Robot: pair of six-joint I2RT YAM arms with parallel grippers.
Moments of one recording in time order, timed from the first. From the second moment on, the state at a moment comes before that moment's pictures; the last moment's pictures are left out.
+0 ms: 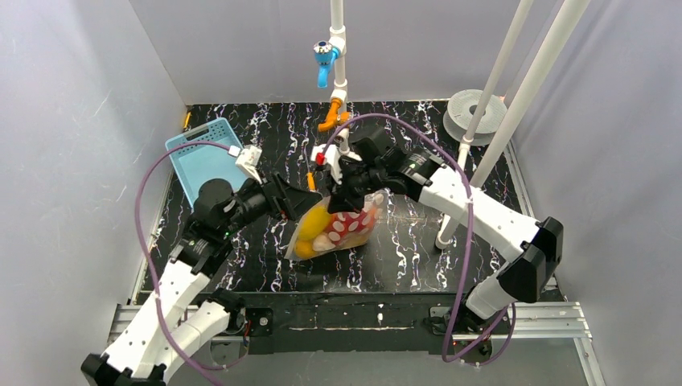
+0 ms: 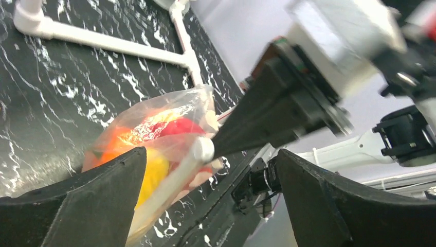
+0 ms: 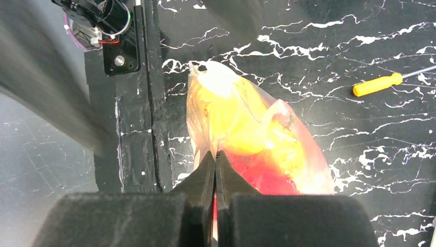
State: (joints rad) left arm -0.46 0.74 0.77 -0.17 0.44 -0.71; right arm 0.90 1.54 1.55 -0.75 -0.55 -0.29
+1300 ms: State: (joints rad) left arm -0.58 0.90 0.84 -0.36 0.46 -0.28; right arm 0.77 1.42 1.44 -0.74 -0.82 -0.27
